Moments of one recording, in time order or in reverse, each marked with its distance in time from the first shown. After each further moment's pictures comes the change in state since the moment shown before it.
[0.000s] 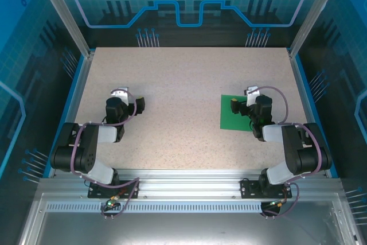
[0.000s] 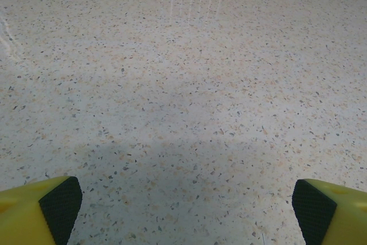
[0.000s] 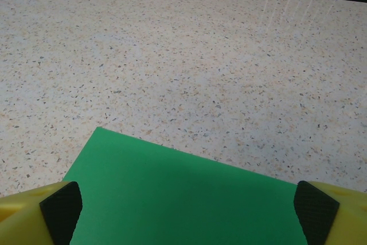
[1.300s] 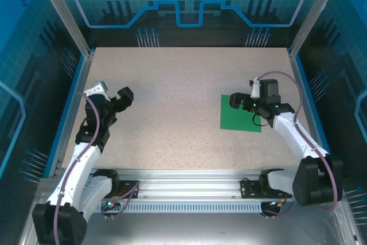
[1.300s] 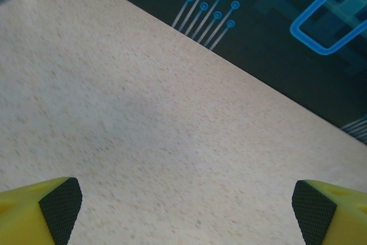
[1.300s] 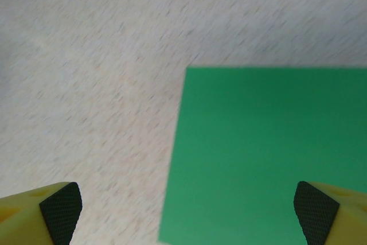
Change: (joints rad) left arm 0.001 -0.708 0.187 -0.870 -0.003 -0.493; right arm 0.013 -0.291 0.386 -1.071 -0.224 0.373
